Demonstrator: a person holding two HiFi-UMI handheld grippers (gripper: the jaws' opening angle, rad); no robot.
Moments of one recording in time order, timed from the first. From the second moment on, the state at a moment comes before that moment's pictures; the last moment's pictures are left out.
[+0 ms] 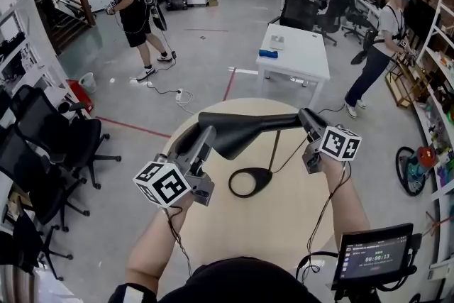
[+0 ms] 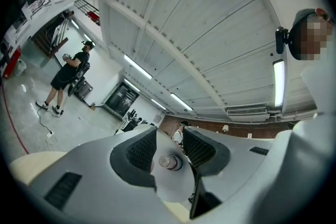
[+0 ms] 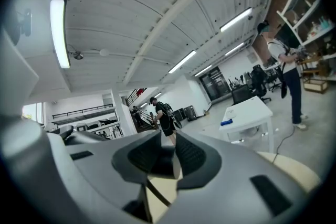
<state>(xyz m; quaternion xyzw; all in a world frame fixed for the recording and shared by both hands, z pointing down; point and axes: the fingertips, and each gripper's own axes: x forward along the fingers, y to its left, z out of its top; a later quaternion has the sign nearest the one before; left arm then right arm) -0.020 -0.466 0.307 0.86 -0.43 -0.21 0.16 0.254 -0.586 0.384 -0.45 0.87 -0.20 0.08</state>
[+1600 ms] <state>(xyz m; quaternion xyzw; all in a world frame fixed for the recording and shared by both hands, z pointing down) 0.012 -0.489 0.232 0.89 -0.40 -0.22 0.11 0.251 -0.578 0.412 -0.41 0.82 -0.32 0.22</state>
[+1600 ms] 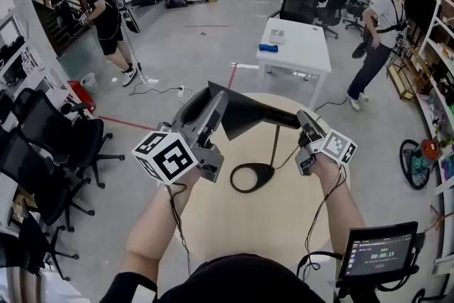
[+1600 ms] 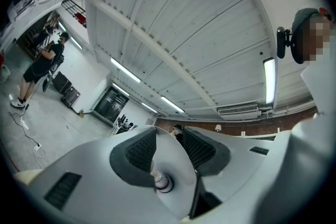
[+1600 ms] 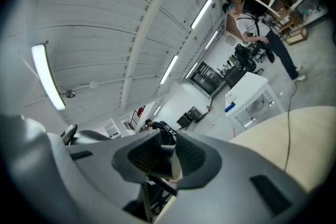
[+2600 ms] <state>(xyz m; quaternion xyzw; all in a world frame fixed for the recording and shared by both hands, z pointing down) 0.036 -0.504 0.207 0.90 -0.37 -0.21 0.09 0.247 -0.576 0.428 -0.41 0.80 -0.35 0.26</state>
